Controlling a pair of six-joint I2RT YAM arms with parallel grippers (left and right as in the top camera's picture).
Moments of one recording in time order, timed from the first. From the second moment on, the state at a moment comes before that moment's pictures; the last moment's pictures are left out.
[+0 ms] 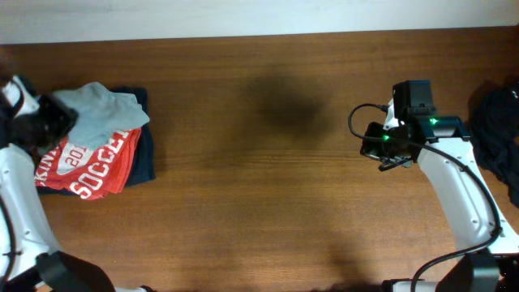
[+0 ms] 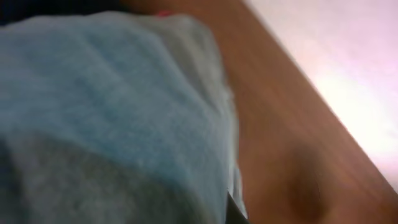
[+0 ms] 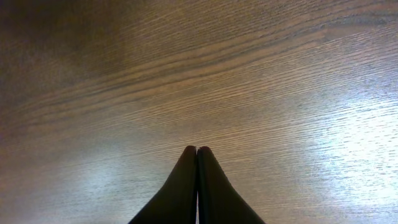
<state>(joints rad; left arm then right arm) 0.53 1.61 1.52 -0.88 0.40 -0.34 -0.01 1.51 1.20 -0.95 -0.12 0.36</state>
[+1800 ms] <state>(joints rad) 0.51 1.47 1.38 -0.79 0.29 0.02 -0.01 1.51 1.20 -0.94 -0.12 0.34</state>
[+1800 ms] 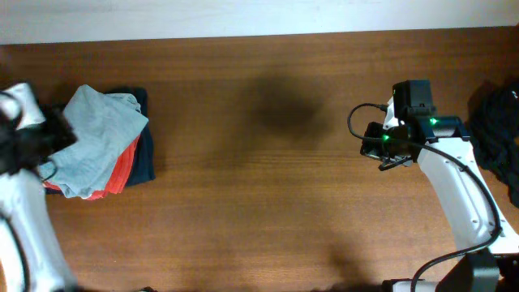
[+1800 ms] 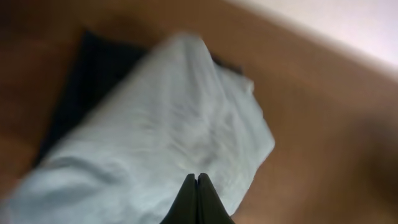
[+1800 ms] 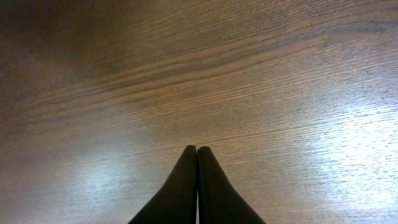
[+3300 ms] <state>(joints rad) 0.16 1.21 1.74 -1.27 0.46 0.47 -0.01 0.82 1.35 -0.97 -0.17 0.10</state>
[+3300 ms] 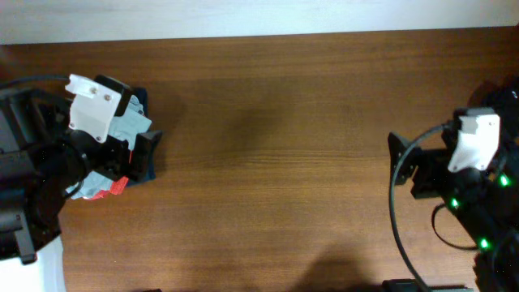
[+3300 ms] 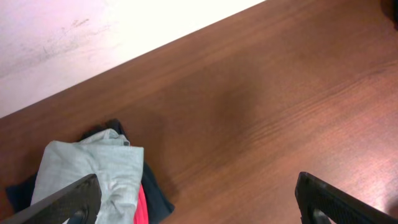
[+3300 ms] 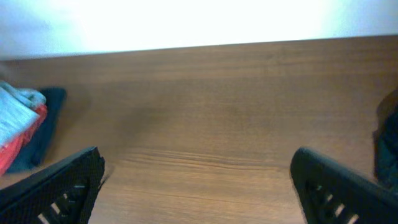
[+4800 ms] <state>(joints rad) 0.16 1.21 1.74 -1.30 0.45 0.47 -0.01 0.75 1.35 -1.13 -0.05 0.02</state>
